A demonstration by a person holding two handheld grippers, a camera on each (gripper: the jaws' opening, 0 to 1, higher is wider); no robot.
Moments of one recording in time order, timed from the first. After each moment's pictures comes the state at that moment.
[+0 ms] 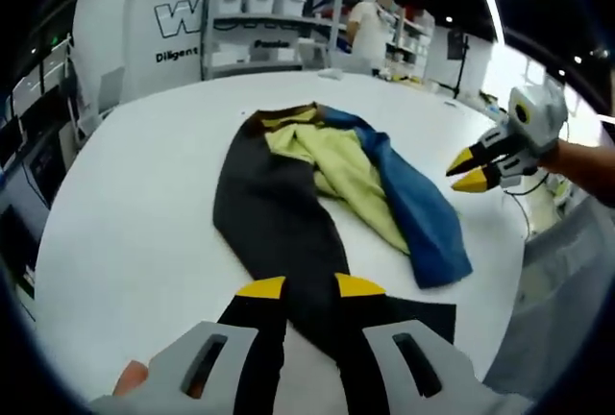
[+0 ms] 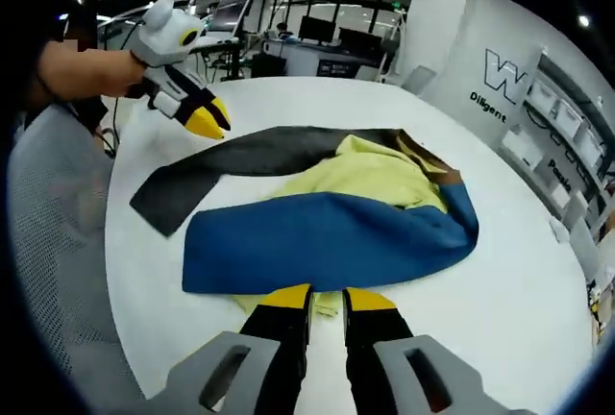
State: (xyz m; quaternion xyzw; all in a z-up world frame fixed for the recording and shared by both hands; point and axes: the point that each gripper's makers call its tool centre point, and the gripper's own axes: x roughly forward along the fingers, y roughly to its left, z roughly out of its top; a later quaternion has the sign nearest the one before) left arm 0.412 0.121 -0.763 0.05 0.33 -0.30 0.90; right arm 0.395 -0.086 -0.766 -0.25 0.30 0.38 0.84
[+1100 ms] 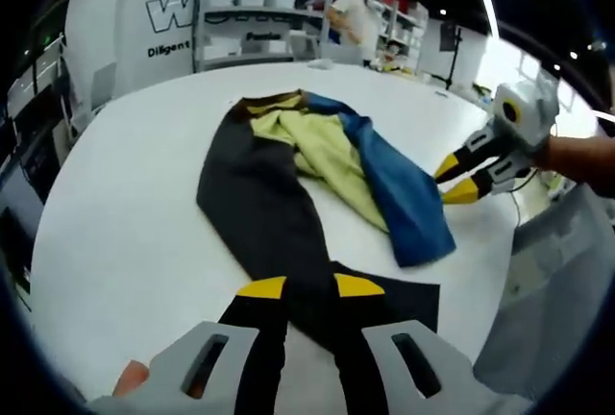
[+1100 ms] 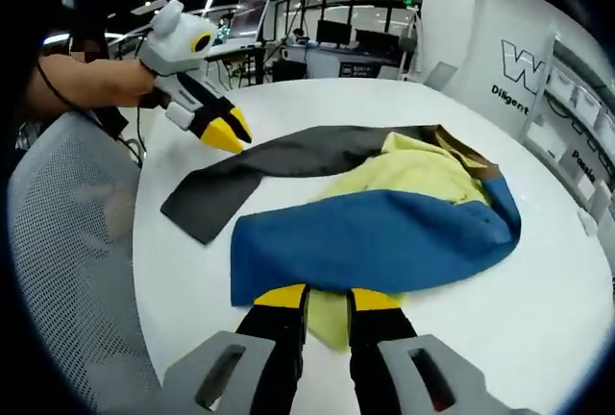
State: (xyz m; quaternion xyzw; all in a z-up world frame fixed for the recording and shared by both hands) left arm 0.391 0.114 -0.774 0.05 0.34 -0.31 0.88; right arm 0.376 -0.055 -0.776 -0.21 0.31 0.43 0.82
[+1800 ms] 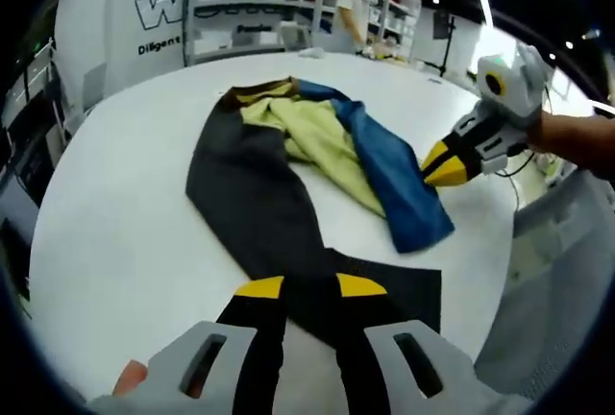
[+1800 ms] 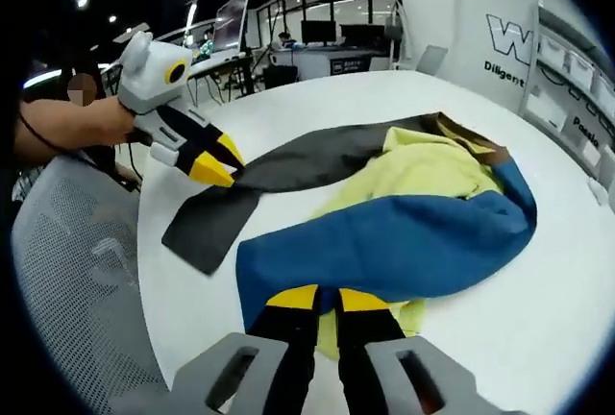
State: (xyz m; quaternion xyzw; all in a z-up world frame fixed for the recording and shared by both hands) left arm 0.385 0.111 -0.789 0.08 0.37 -0.32 0.87; right arm 0.382 -0.040 -0.785 -0.16 0.34 0.42 0.82
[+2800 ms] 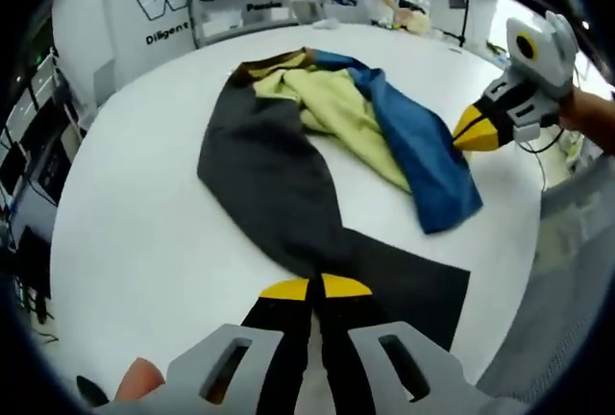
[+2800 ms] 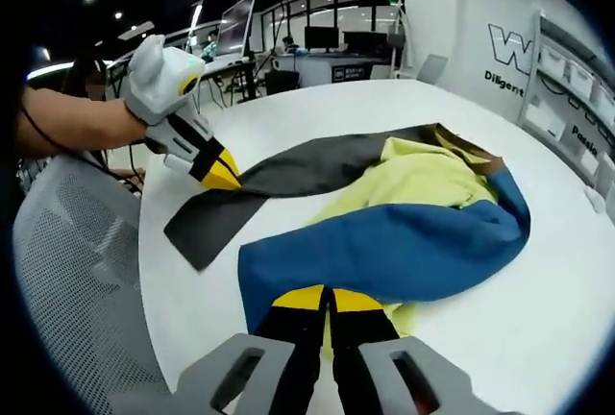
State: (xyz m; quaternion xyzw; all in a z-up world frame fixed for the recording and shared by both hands) left arm 0.388 0.126 -0.800 0.14 0.41 -0.26 0.86; right arm 0.382 -0.045 -0.772 -0.16 0.33 0.42 0.83
